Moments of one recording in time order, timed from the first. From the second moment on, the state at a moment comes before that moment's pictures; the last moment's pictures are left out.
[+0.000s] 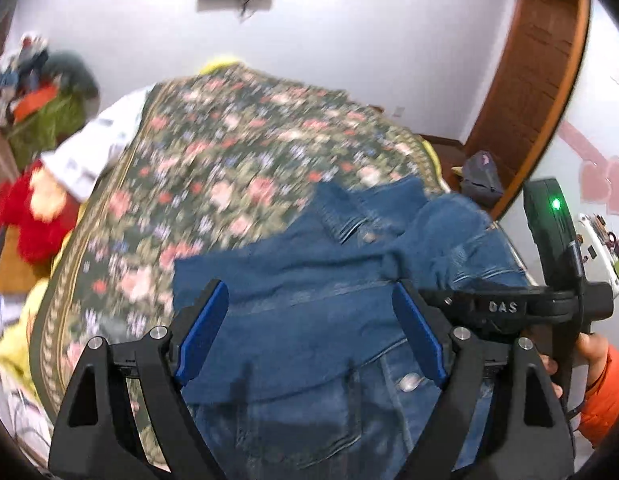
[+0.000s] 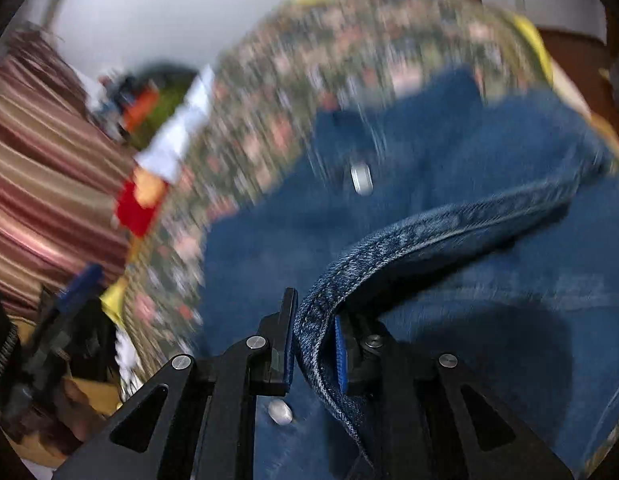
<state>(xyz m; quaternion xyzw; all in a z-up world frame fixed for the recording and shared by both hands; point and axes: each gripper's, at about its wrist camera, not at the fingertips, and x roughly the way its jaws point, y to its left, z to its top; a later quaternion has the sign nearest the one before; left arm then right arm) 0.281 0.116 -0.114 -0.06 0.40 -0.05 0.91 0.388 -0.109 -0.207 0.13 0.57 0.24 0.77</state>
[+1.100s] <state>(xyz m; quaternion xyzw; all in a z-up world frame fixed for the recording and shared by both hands) 0.431 -0.120 -0.164 0.09 0.54 -0.22 0.81 0.358 -0.331 -0.165 0.06 0.50 0.11 0.86</state>
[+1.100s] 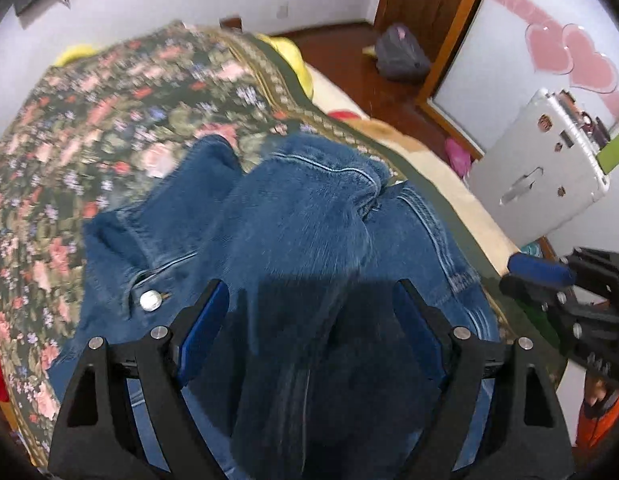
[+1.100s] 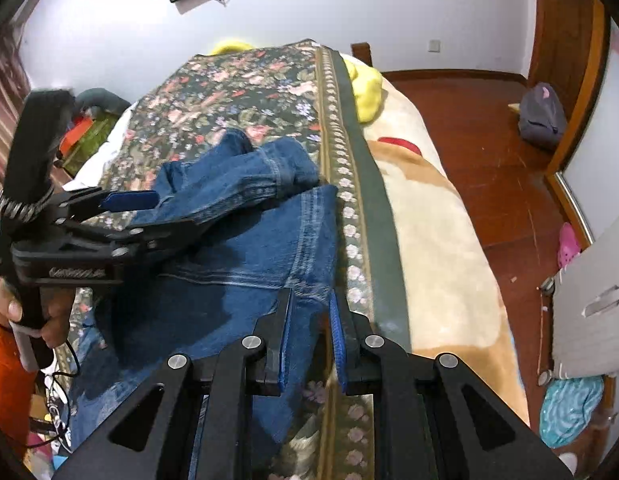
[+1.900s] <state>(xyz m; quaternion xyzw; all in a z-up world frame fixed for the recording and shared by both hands) 0.425 -0.036 -0.114 0.10 0.42 -0.12 0.89 0.384 -0.301 -0.223 -0.01 0.52 0.11 0.85</state>
